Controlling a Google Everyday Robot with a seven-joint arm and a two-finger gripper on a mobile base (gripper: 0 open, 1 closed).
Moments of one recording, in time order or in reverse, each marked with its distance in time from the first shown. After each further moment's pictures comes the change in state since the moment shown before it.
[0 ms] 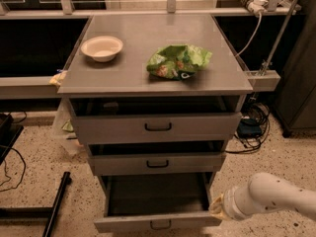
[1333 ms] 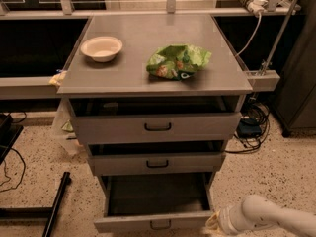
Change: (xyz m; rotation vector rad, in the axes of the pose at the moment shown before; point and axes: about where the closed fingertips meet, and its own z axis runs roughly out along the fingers) arm 0.077 0.008 0.129 -0.041 -0.059 -0.069
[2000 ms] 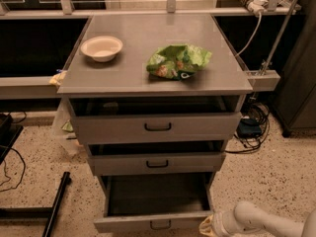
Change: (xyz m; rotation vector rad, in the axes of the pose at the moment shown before) arm 0.039 -0.005 0.093 -0.011 -0.070 -0.039
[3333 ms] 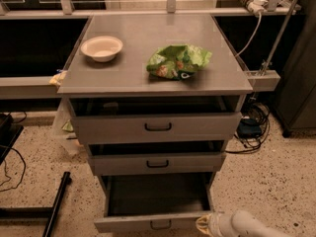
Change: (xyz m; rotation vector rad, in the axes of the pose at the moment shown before) arm 0.007 -0.025 0.030 0.177 -0.021 -0.161
